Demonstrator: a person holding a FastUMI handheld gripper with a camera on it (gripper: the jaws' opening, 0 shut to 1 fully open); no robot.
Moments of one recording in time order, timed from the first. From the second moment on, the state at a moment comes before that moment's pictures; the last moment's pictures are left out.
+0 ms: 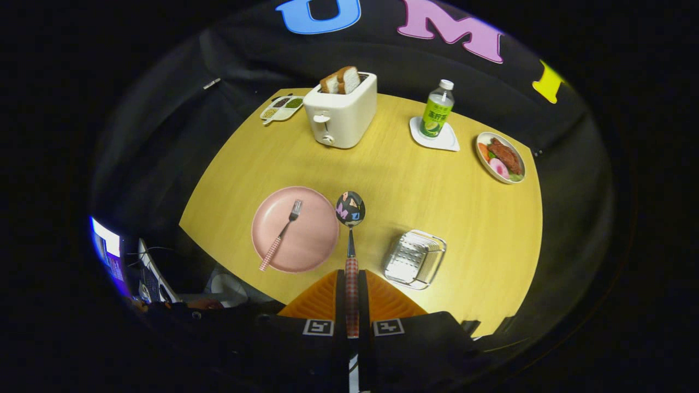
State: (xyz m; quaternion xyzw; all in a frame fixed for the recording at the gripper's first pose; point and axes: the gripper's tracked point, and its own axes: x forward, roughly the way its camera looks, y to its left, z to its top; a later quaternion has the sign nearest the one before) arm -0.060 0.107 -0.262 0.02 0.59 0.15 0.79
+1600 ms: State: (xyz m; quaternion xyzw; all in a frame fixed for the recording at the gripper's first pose) arm -0.075 0.031 -0.380 -0.03 0.73 0.11 0.68
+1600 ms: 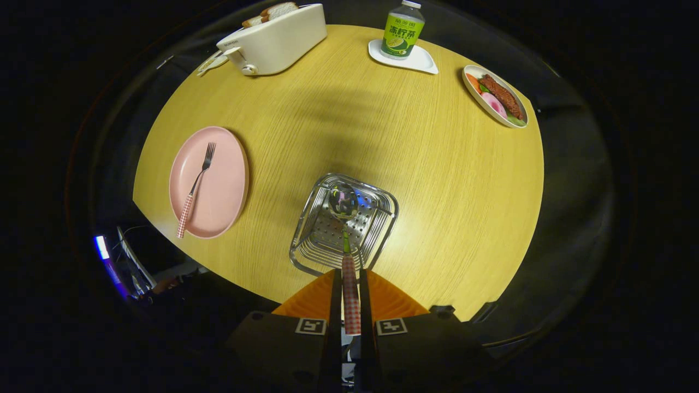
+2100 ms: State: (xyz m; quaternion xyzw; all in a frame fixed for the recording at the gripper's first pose) arm -0.041 0.093 -0.296 0.06 0.65 0.14 0.75
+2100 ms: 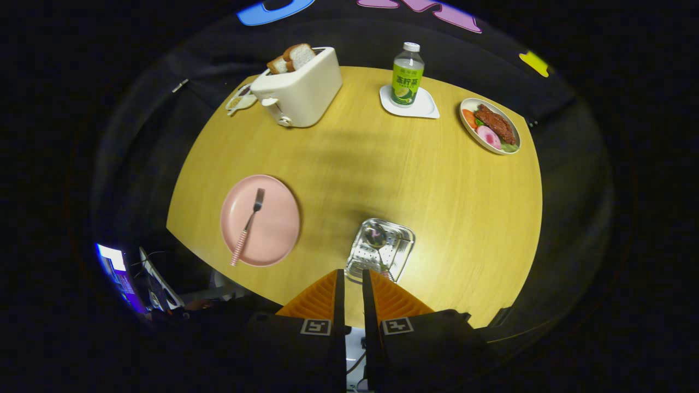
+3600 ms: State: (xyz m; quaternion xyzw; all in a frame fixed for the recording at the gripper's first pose) arm -0.097 0.334 -0.433 0.13 0.74 0.12 0.65
